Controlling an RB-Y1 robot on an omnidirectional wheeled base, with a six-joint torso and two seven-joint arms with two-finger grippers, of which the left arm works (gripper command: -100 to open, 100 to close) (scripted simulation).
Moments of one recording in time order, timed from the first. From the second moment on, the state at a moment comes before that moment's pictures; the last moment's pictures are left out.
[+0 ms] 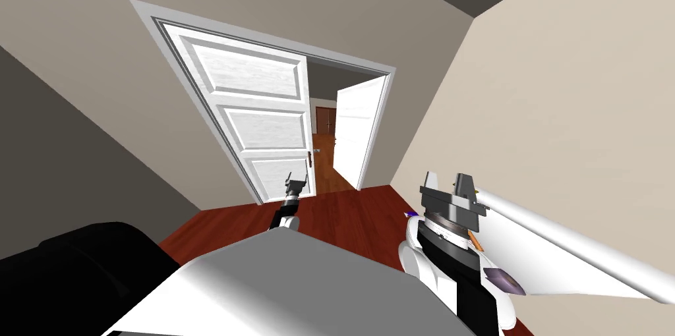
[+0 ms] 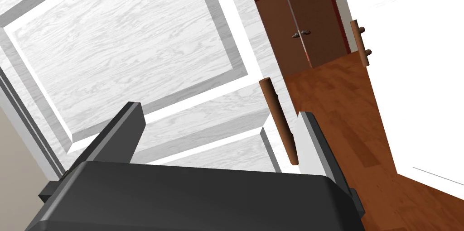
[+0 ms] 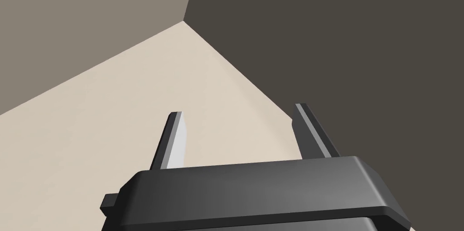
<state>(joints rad) 0.29 0.11 -0.07 -1.57 0.59 -0.73 0.60</state>
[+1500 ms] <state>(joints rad) 0.21 0.15 -0.09 -1.20 0.84 -0.85 0.85</state>
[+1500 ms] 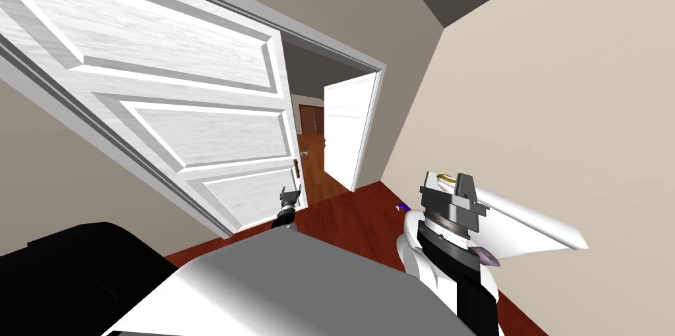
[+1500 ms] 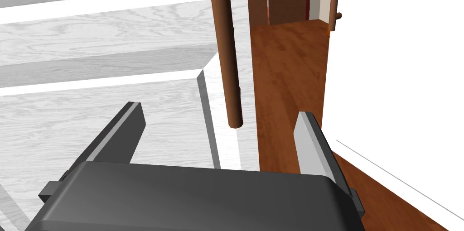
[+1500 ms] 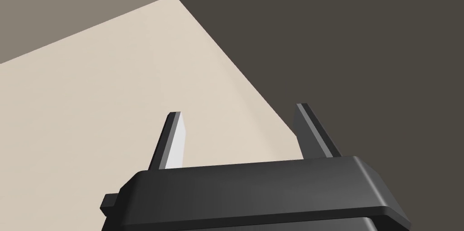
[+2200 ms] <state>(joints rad) 0.18 0.15 -0.10 -1.07 0.94 -0.90 0.95</state>
